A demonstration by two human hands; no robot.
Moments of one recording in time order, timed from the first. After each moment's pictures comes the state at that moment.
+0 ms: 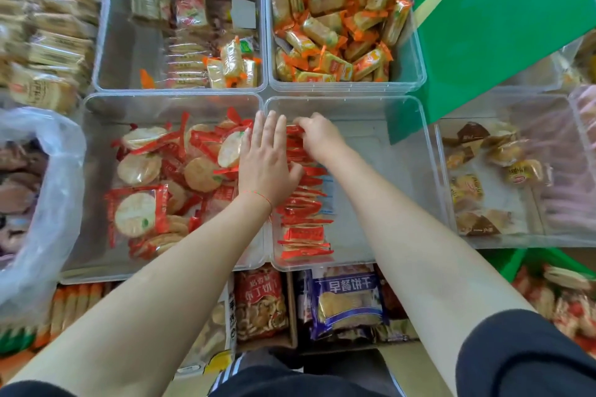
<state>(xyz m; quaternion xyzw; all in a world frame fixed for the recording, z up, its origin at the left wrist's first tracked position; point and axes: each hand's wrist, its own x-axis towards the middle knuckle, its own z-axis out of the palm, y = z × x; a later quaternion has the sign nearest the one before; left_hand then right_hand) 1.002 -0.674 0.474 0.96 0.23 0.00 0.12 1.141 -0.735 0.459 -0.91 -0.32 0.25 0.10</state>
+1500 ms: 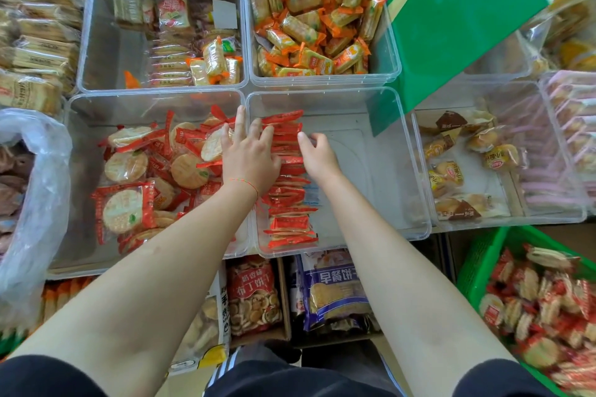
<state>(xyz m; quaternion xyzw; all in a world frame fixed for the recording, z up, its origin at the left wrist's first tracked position) 1.006 -0.677 0.480 0.97 0.23 -0.04 0.05 1.092 -0.791 0.459 -0.84 -0.01 0.31 0.44</state>
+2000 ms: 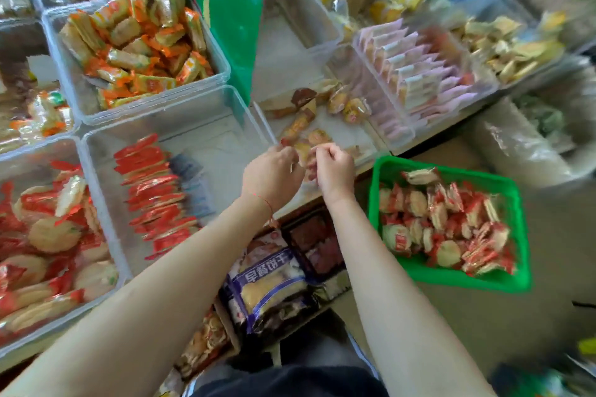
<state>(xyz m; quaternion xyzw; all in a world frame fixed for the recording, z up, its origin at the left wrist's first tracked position) 1.067 -0.929 0.545 0.96 0.01 -0.03 0.26 1.092 -1.051 0.525 -0.80 0.19 0.06 0.57</state>
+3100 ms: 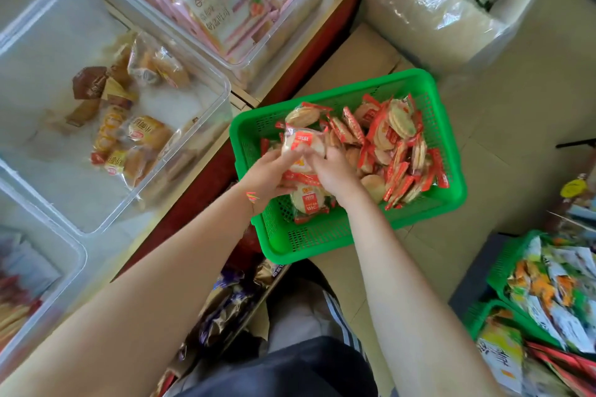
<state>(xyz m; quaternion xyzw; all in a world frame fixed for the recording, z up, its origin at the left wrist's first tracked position) 1.120 -1.220 0.435 0.64 0.17 -0.46 0.59 1.083 -1.369 0.412 -0.76 0.26 0.22 0.56</state>
